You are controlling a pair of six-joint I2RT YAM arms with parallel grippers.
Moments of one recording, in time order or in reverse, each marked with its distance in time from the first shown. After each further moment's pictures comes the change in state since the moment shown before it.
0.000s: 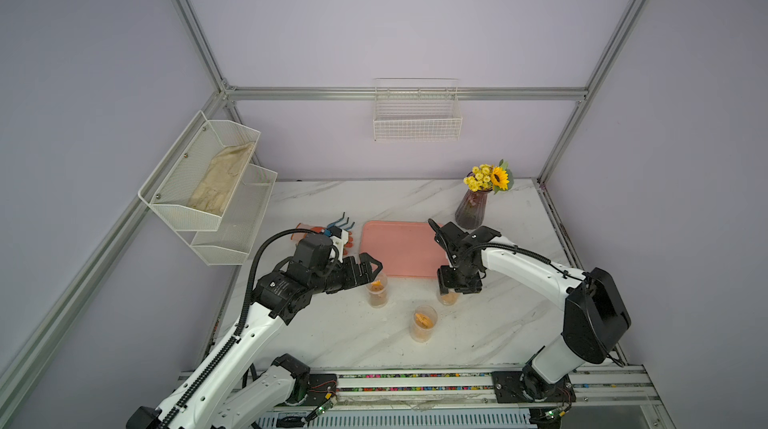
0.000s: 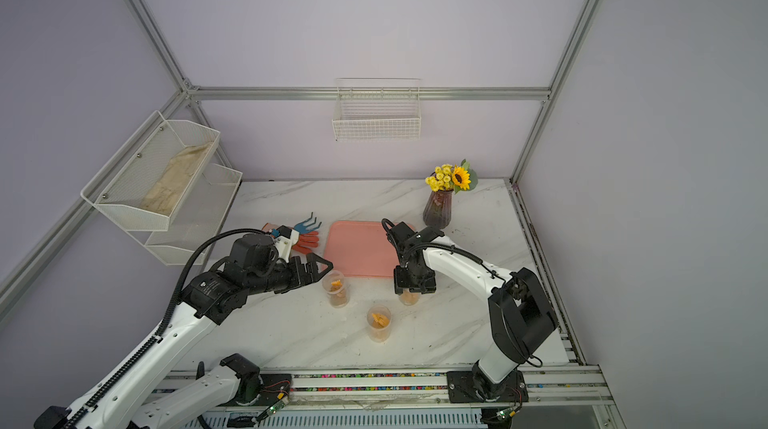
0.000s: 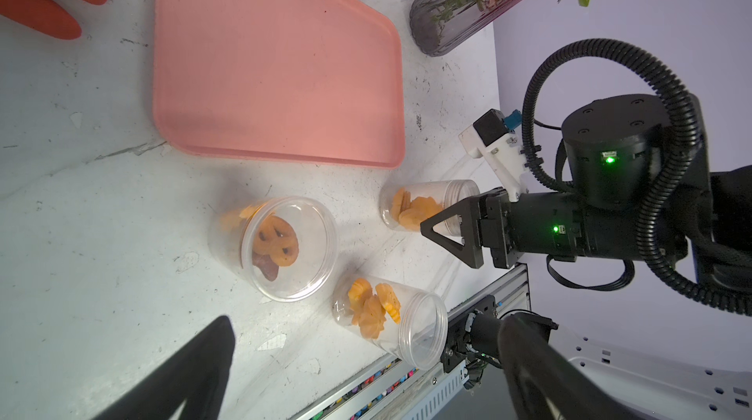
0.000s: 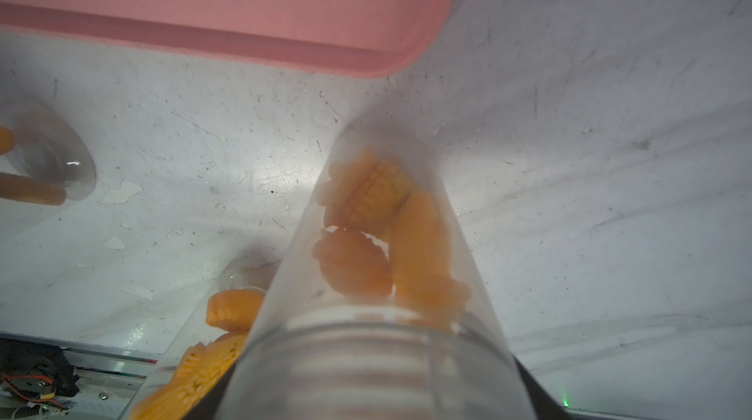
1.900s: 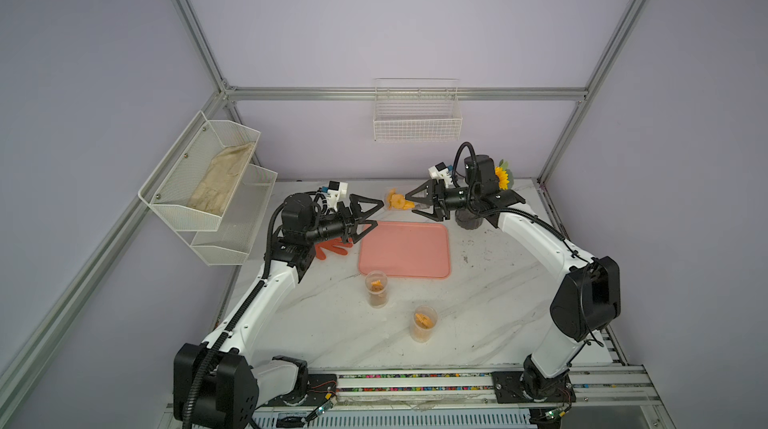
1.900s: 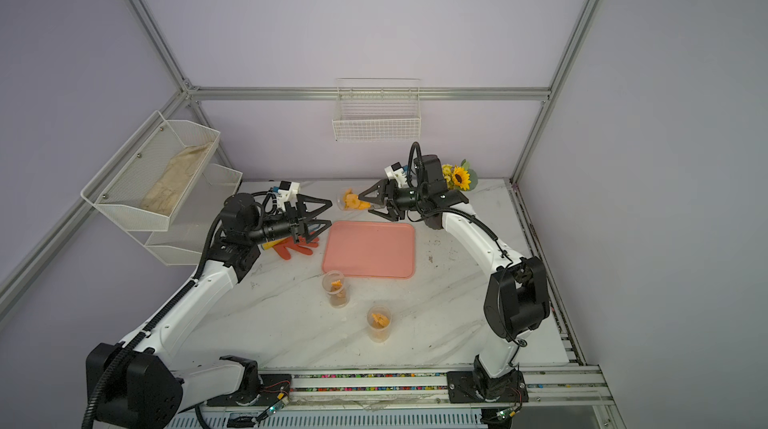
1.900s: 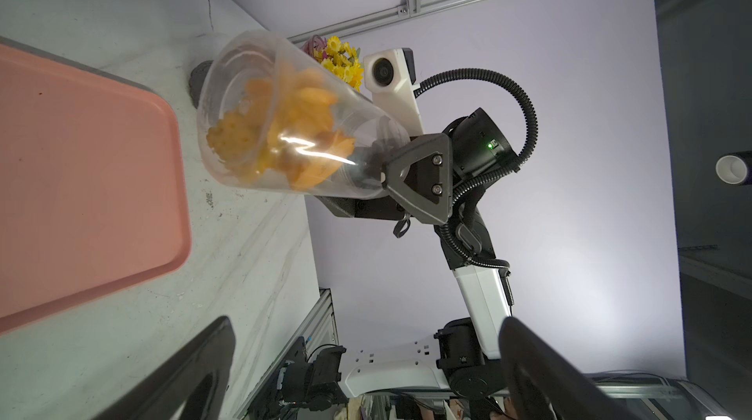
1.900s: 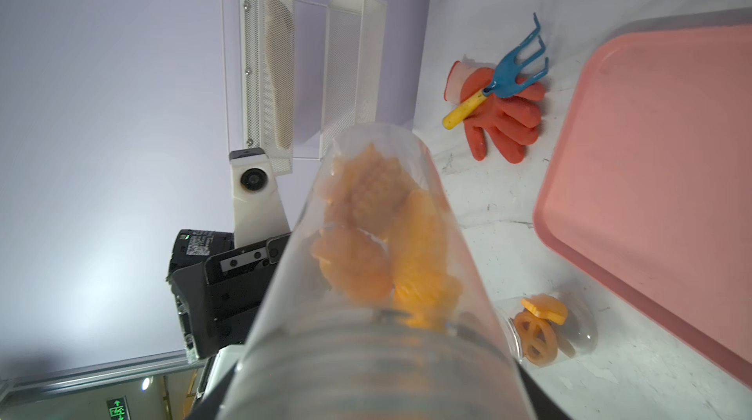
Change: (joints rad) left arm 0.284 0.322 0.048 0.851 0.640 -0.491; right arm -0.259 0.109 0.321 0.844 -0.904 0.404
